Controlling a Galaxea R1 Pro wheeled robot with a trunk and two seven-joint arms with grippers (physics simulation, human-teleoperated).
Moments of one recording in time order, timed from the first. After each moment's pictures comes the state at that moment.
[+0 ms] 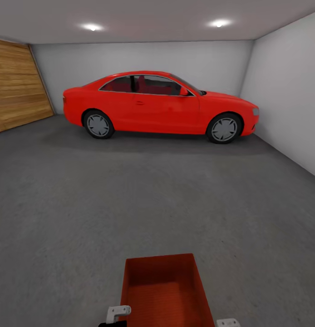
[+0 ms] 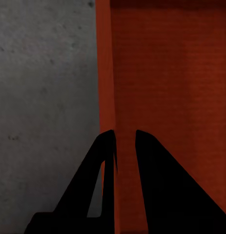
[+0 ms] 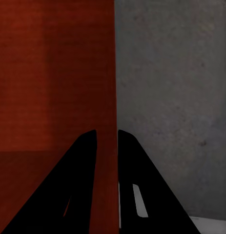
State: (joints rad) left arm -0.37 -0.11 -0.09 -0.27 0.15 0.00 0.05; right arm -0.27 0.00 0.02 -0.47 0.03 0.32 0.02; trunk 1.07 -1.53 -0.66
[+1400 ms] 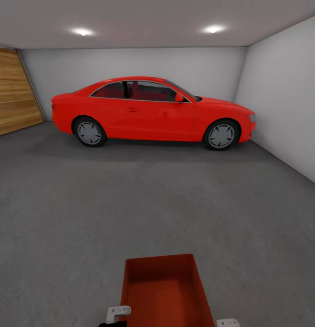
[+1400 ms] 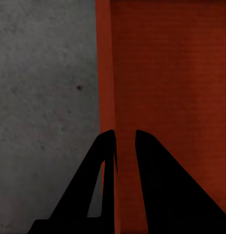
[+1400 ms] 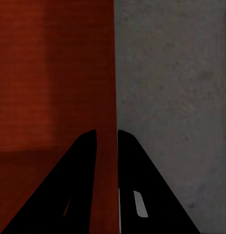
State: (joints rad) left arm -0.37 -0.11 -0.09 -0.27 0.15 0.00 0.05; right arm -0.27 0.00 0.03 -0.47 0.03 0.33 0.01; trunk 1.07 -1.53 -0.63
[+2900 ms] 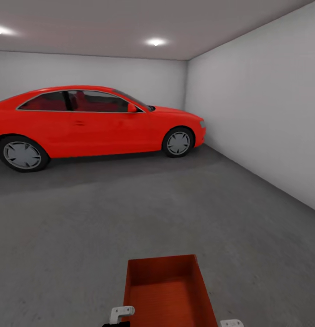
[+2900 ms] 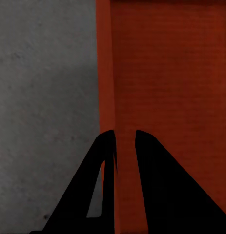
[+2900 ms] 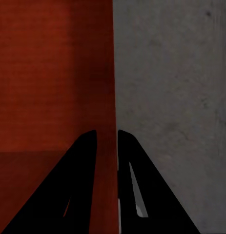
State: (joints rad) left arm -0.37 -0.14 -0.10 -0.27 0.15 0.01 0.08; right arm -0.27 -0.02 0.03 -0.47 0.02 0.34 0.04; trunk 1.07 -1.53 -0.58
